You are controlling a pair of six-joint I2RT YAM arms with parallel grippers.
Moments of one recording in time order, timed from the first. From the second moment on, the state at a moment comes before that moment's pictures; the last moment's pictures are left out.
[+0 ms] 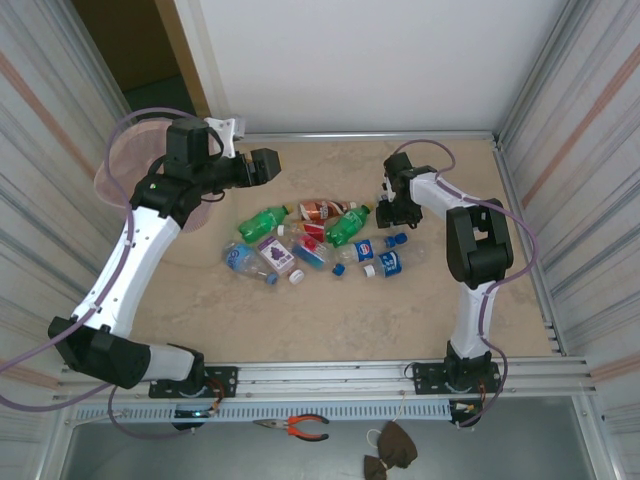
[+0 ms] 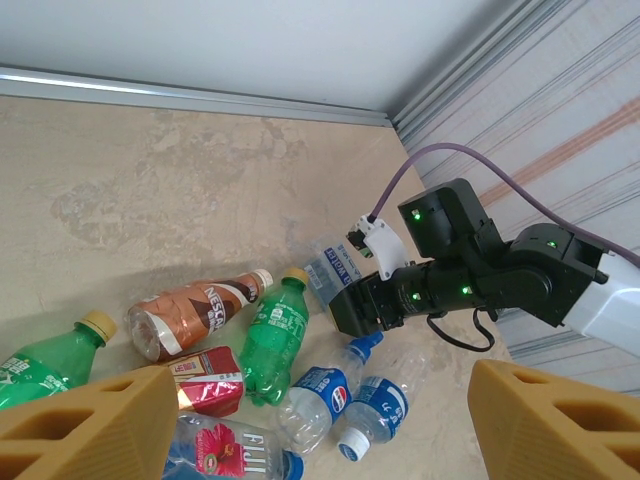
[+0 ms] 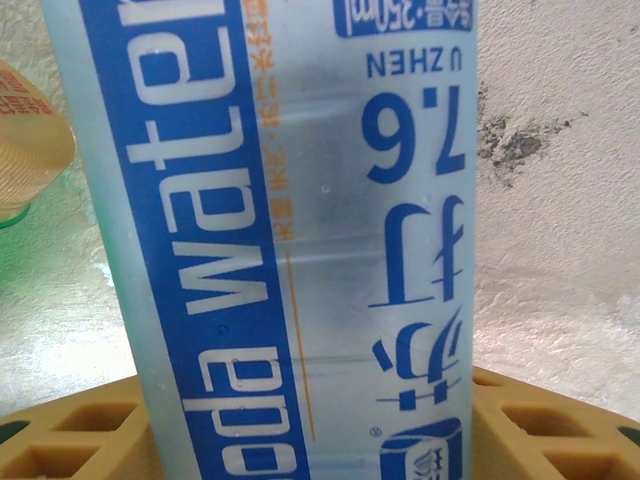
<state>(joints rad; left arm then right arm) -0.32 1.35 1.49 -0.62 0.43 -0.42 0.28 2.03 1.50 -0.80 0.06 0.12</state>
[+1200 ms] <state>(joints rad) -0.49 1.37 1.56 -0.39 0.52 -0.43 0.43 1.26 1.26 -0.42 -0.25 -0.01</state>
